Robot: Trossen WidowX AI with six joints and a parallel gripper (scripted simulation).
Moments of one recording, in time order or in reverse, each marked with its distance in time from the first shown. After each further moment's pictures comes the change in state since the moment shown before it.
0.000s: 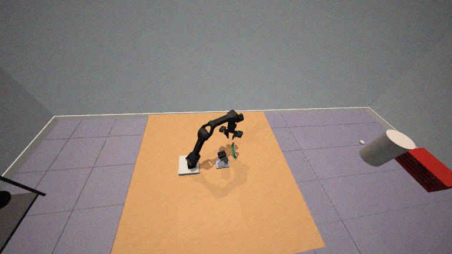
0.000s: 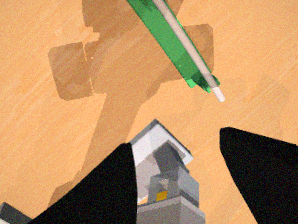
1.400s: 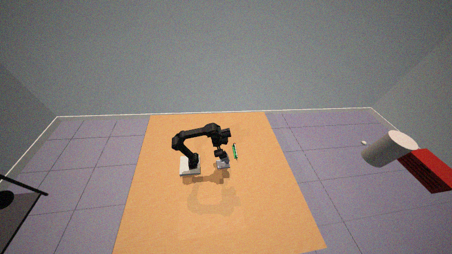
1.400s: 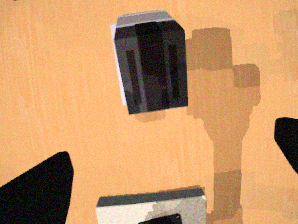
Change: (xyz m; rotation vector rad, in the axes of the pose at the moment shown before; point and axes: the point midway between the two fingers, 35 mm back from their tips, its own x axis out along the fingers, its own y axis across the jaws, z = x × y) arm -0.039 0.033 -0.189 0.982 -0.219 0.079
